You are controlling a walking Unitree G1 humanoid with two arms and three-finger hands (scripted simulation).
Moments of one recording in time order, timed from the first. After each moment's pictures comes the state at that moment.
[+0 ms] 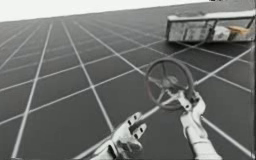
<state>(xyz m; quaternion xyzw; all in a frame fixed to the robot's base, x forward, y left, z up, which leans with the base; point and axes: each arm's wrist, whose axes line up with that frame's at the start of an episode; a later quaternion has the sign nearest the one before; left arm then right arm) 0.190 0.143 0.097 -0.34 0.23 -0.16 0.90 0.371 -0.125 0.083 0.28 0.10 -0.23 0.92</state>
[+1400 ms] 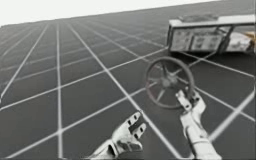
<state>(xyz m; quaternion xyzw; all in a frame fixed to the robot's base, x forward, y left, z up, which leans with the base) 0.190 0.143 0.096 -0.34 0.23 -0.15 0.90 0.372 -0.125 0.082 0.28 0.10 -0.23 0.92</state>
